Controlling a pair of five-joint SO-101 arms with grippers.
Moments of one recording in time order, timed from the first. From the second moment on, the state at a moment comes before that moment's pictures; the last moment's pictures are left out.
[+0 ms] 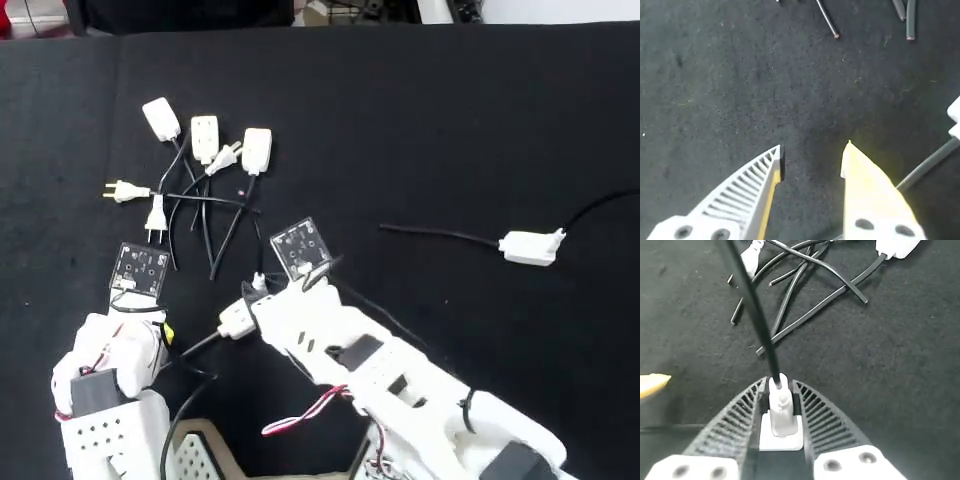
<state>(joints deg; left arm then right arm) -21.6 -94.9 90.5 69.8 -30.0 -42.1 -34.9 84.4 -2.1 -12.8</state>
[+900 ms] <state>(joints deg) -21.6 -94.9 90.7 69.8 -31.0 -45.1 -34.7 83.8 -0.3 -5.5</state>
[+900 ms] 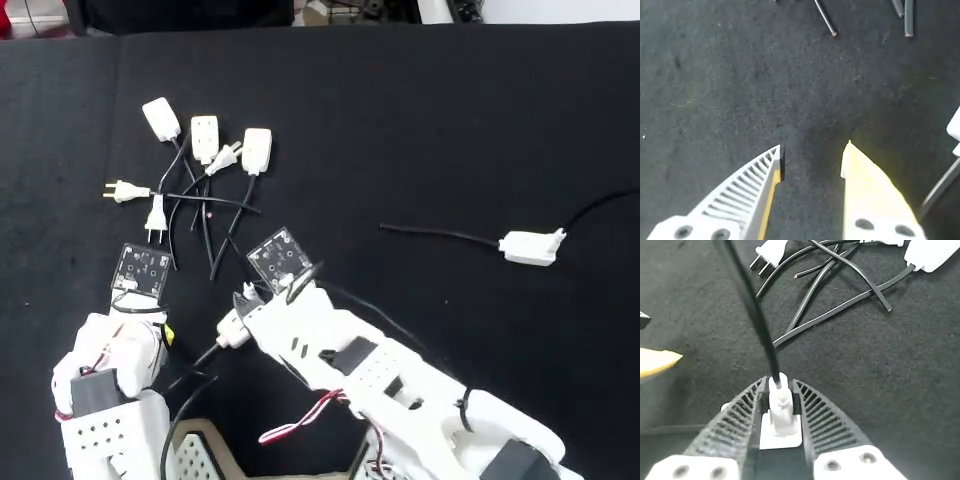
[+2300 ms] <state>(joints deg) -21.5 -94.9 91.4 69.8 -31.1 -47.6 -33.5 84.1 5.0 -2.2</state>
